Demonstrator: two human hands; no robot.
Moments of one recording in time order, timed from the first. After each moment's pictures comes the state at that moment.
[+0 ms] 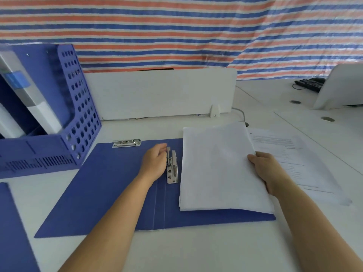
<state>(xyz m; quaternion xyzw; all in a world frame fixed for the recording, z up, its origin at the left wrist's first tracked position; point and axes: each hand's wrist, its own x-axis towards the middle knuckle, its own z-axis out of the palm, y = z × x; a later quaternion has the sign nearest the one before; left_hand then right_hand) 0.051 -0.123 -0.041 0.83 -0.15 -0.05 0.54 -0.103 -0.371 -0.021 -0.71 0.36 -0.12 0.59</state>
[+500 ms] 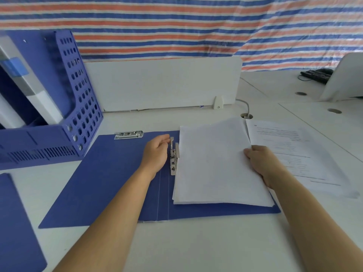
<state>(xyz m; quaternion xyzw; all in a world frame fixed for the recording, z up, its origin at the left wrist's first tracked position) 0.048 -0.118 -0.042 0.80 -0.14 -0.04 0.59 -0.094 -0.354 -0.023 -0.75 0.36 -0.10 0.55</state>
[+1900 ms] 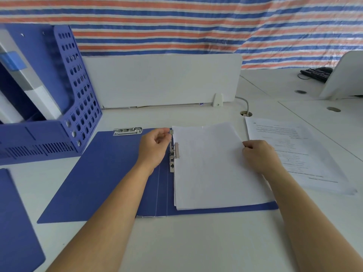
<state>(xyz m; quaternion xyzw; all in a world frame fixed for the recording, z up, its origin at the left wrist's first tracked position) 0.052 -0.118 -0.043 0.78 -0.16 0.04 0.60 -0.084 -0.366 -0.036 -0.89 0.31 -0.13 0.30</state>
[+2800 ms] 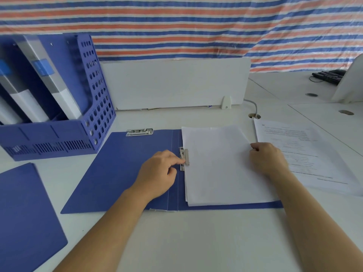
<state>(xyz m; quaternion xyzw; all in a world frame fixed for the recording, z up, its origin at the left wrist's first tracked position) -0.009 -0.068 -0.049 0.88 -0.37 0.10 0.27 -0.090 -0.357 -0.031 -0.90 0.34 -0.12 0.25</state>
